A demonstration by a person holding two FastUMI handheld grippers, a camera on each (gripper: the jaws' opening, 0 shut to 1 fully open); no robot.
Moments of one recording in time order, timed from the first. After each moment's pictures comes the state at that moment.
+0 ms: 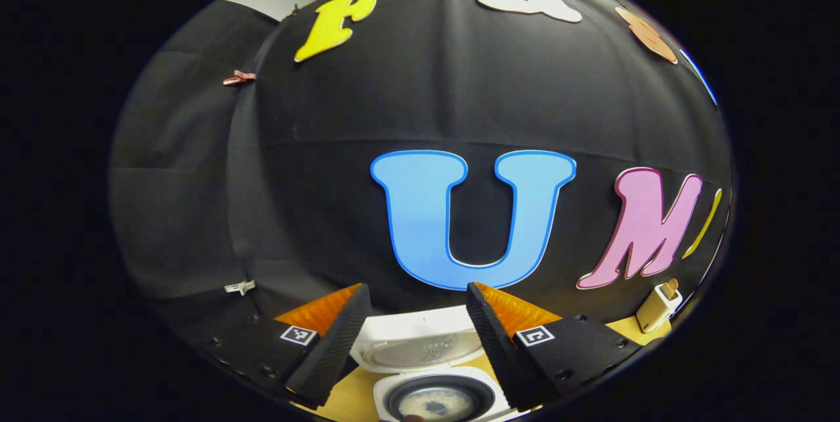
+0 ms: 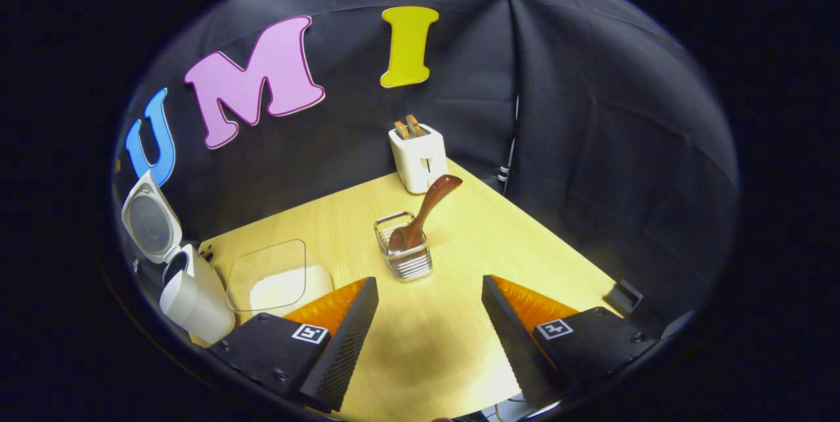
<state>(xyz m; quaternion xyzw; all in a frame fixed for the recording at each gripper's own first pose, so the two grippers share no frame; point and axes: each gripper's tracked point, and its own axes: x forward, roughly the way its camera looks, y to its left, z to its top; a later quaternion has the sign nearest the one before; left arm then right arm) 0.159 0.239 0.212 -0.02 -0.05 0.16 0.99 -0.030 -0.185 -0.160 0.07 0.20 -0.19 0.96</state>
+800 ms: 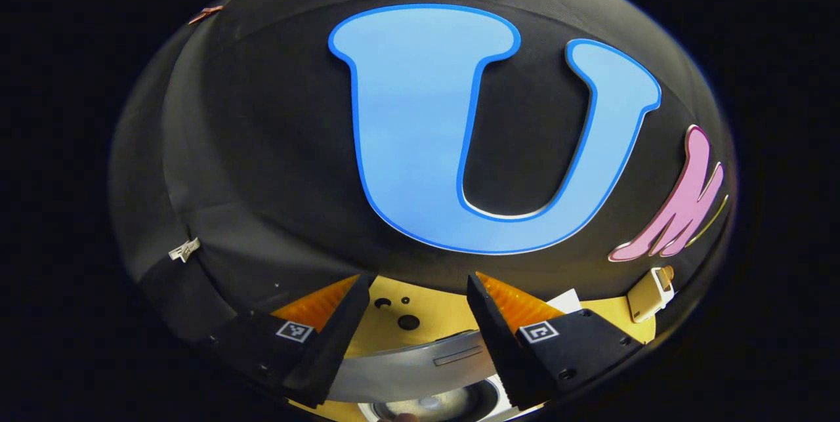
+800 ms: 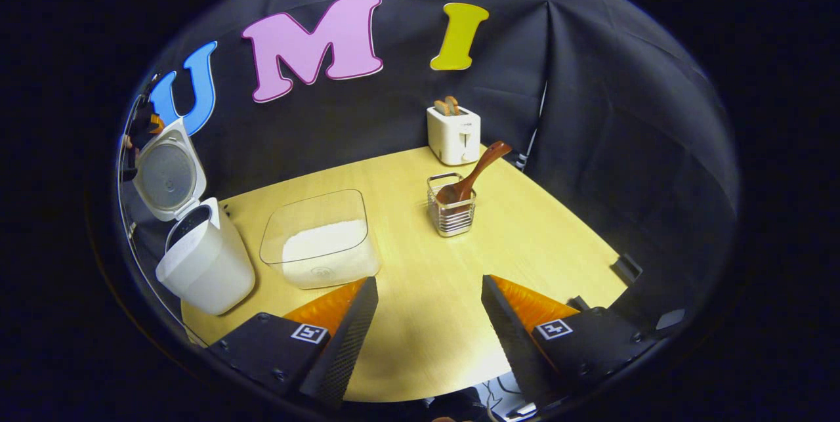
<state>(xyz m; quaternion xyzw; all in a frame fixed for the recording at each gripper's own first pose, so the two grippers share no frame) 0.259 0.265 0.124 -0.09 0.12 0.10 0.98 -0.064 -0.077 -0.182 0.03 0.24 -0.15 0.96</state>
